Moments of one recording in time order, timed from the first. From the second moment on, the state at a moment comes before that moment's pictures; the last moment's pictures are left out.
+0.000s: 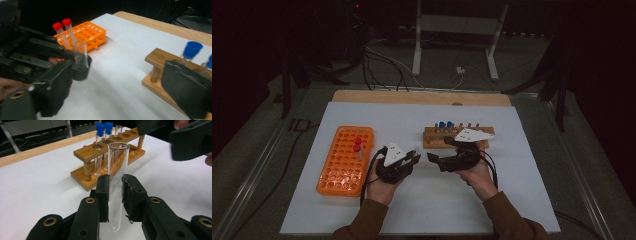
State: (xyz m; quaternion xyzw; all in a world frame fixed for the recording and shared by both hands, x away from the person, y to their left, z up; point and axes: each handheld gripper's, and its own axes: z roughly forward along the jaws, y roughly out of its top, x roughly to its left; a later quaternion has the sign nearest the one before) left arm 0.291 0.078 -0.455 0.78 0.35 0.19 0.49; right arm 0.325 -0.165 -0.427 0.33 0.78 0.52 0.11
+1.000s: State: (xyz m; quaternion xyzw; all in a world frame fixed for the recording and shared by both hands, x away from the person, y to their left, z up) left arm 0.269 0.166 -0.449 0.75 0.40 0.22 0.49; right arm 0.321 -0.220 -0.440 0.37 0.77 0.50 0.16
